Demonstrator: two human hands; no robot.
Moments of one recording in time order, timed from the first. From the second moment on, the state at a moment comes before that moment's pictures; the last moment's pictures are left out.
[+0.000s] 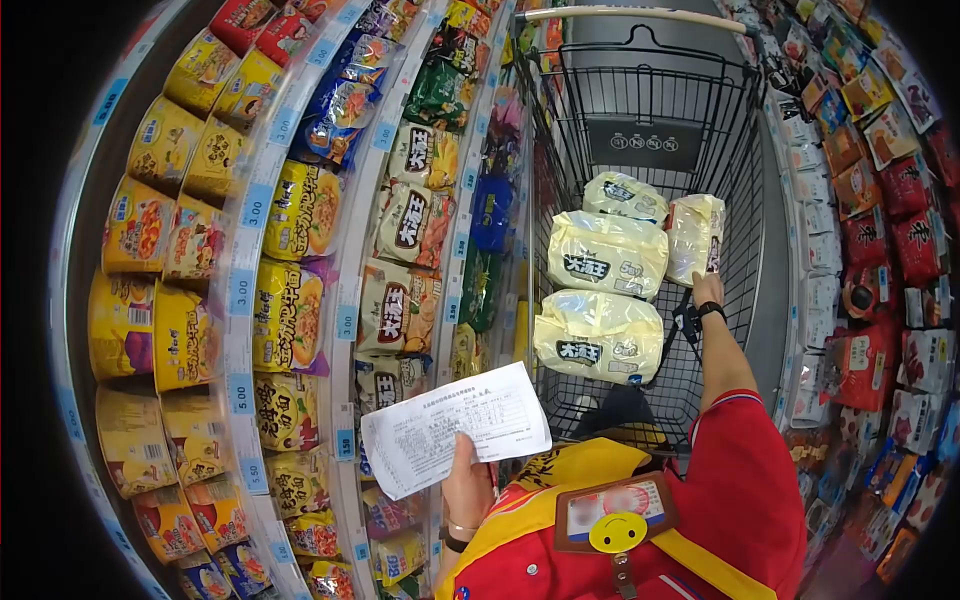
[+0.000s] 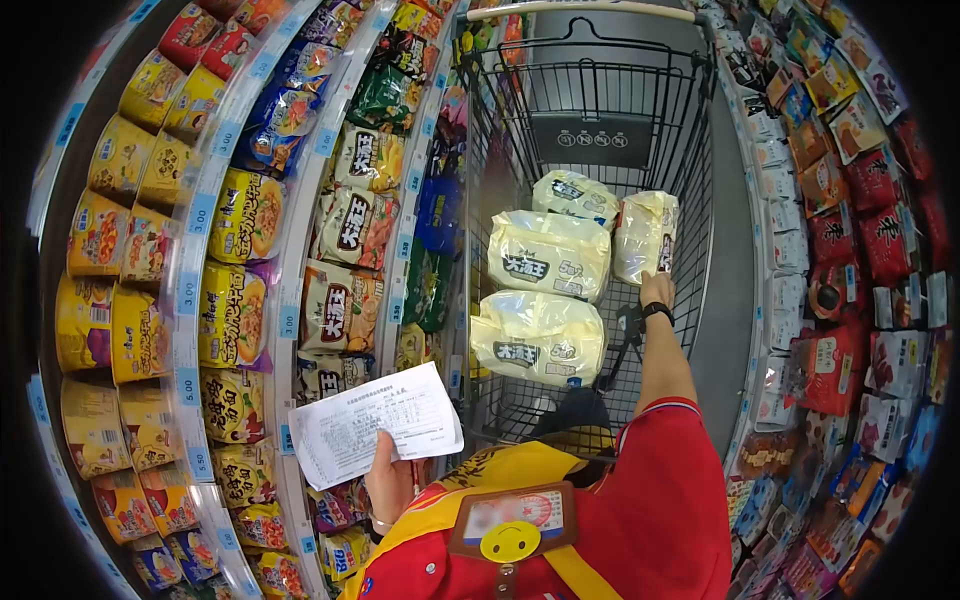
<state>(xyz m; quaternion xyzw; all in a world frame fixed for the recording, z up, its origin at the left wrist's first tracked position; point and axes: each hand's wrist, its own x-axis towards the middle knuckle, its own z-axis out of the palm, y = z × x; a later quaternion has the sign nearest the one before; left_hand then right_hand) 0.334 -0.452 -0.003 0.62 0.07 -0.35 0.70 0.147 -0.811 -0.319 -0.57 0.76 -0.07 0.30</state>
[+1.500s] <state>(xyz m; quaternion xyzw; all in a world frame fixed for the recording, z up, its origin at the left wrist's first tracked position) 0.356 -0.389 -0.014 0.47 0.13 -0.34 0.81 0.164 -0.786 -0.162 -0.26 0.21 -0.30 0.89</state>
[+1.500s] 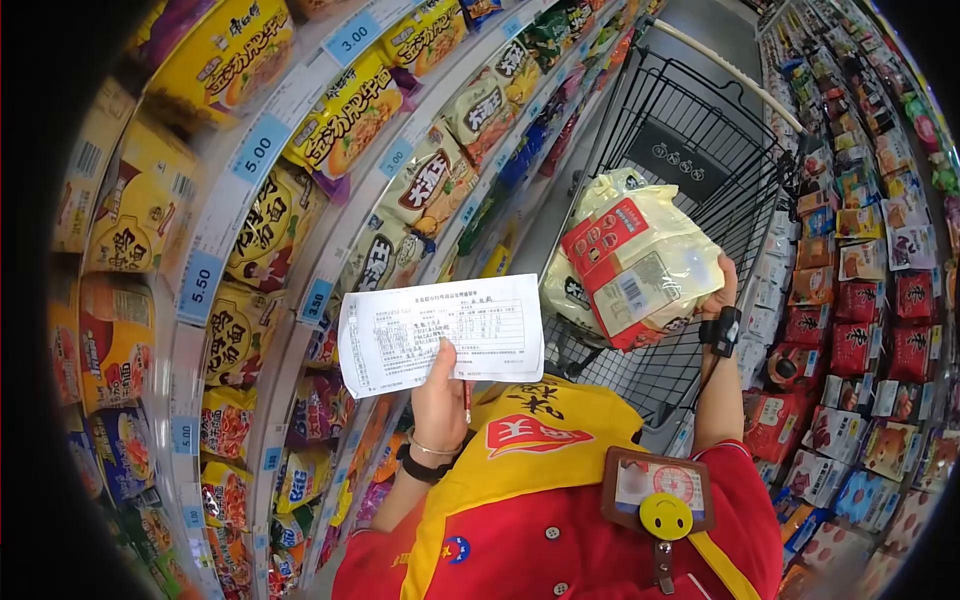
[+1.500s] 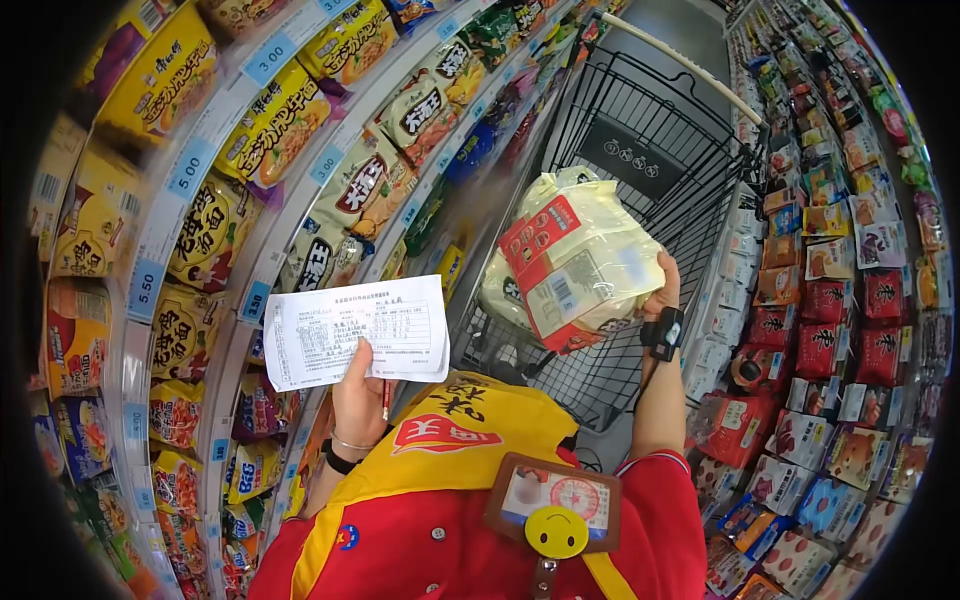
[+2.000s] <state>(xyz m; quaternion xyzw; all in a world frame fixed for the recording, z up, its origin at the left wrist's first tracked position) 0.348 -0.389 -0.028 0.48 0.10 -0.35 0.80 0.142 -0.803 -0.173 -0.24 0.27 -0.30 0.89</state>
